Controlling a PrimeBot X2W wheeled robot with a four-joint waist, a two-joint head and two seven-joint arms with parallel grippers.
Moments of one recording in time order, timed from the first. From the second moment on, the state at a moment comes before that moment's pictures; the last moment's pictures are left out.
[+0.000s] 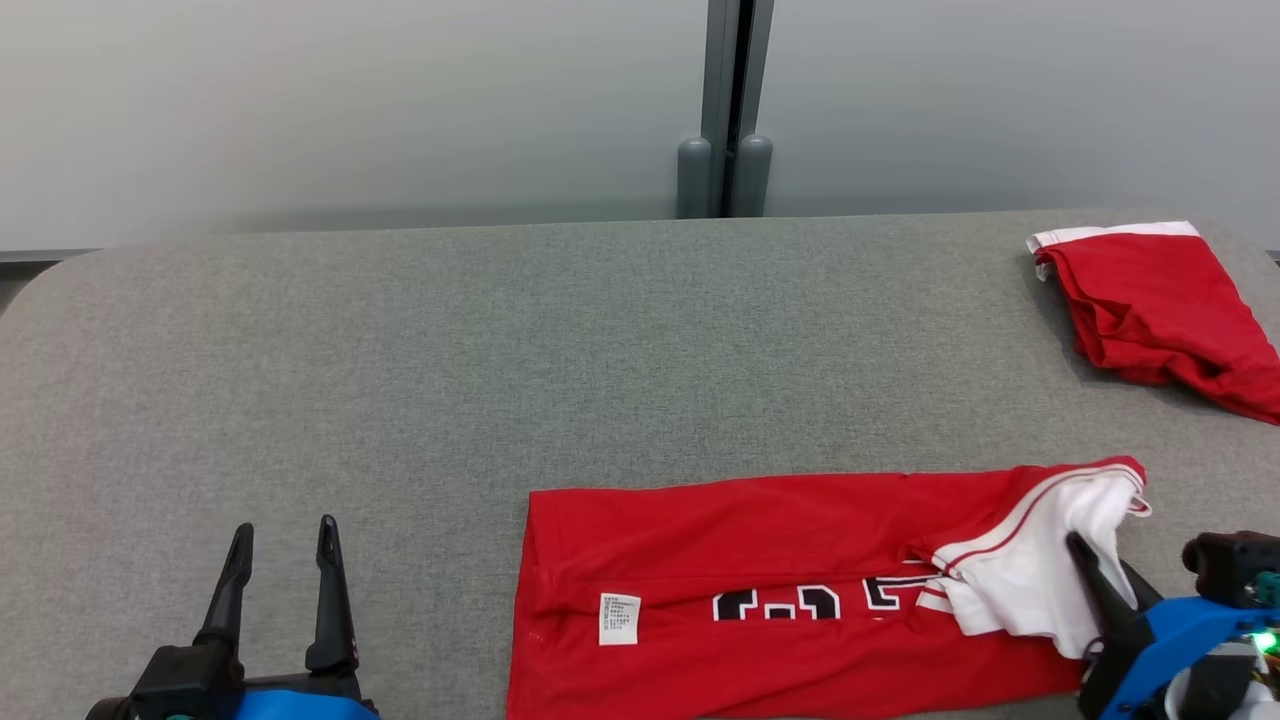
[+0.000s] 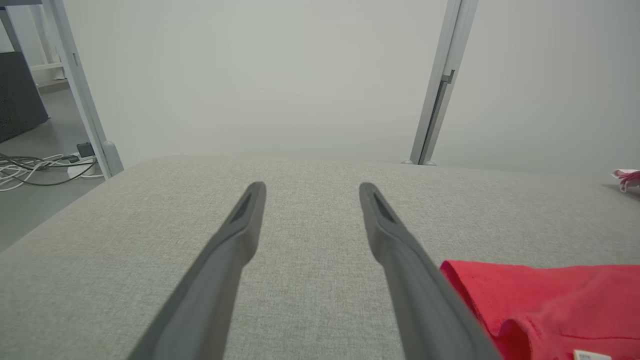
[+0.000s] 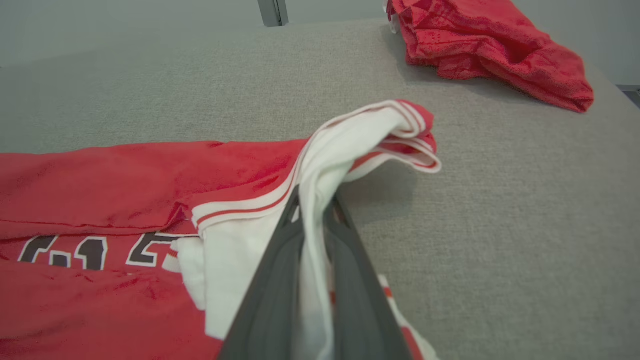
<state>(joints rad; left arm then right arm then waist) 0.06 0.05 0.07 0.18 -0.11 -0.11 -0.26 -0.08 -0.31 0.03 0.38 0.41 0.13 0.07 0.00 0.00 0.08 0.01</state>
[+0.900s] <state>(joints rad) 0.04 0.05 0.03 0.20 -0.11 -0.11 -0.26 -0.14 -0.07 0.39 0.18 0.46 0.13 0.14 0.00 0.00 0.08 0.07</state>
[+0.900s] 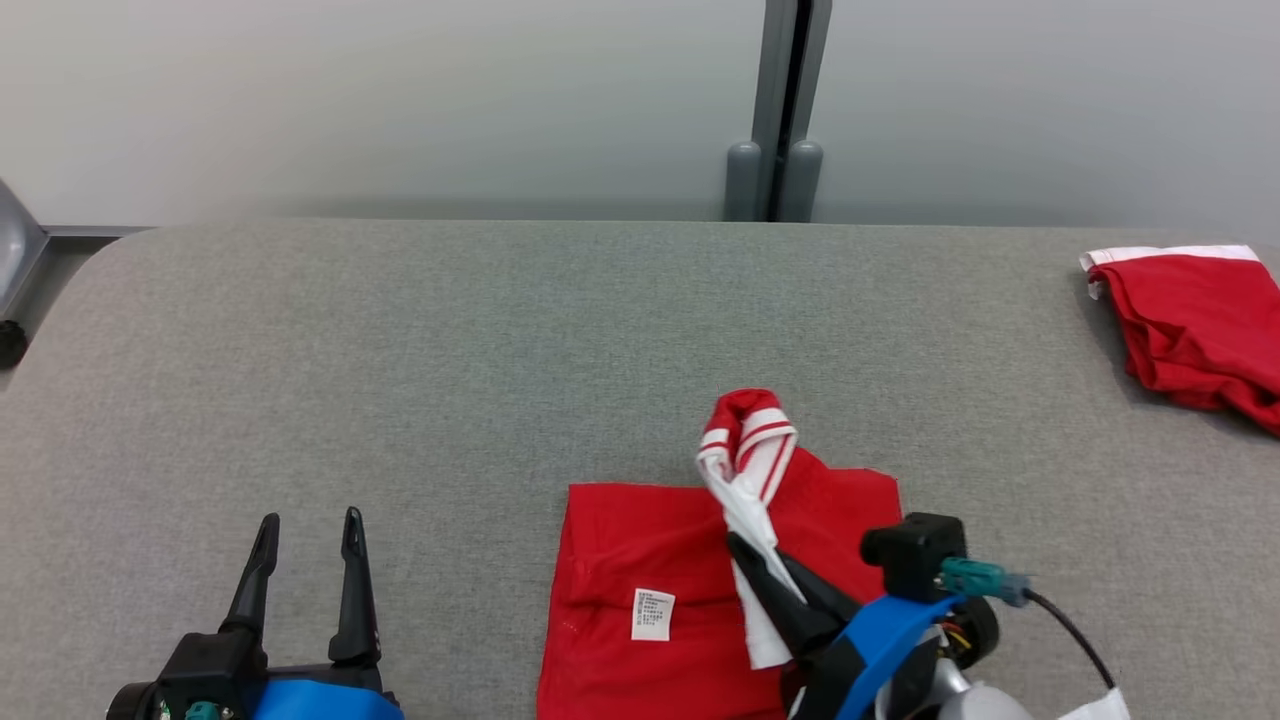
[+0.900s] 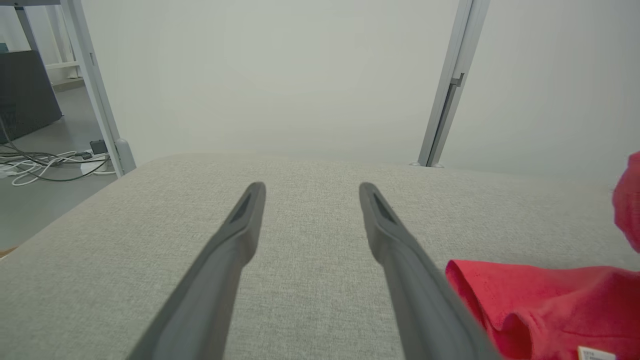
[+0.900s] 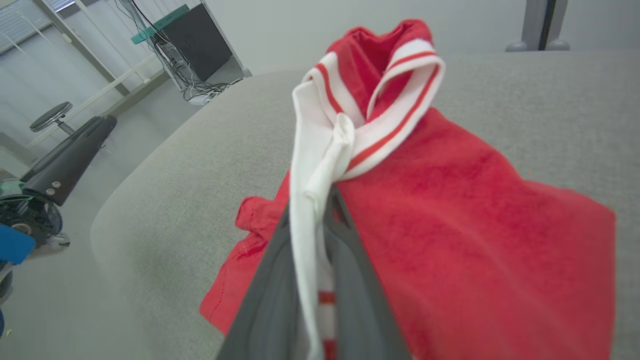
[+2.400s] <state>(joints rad) 0.01 0.05 0.03 0.23 -0.10 -0.12 -0.26 -0.31 -0.14 0.24 0.47 0.33 0.13 -0.26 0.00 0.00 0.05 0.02</state>
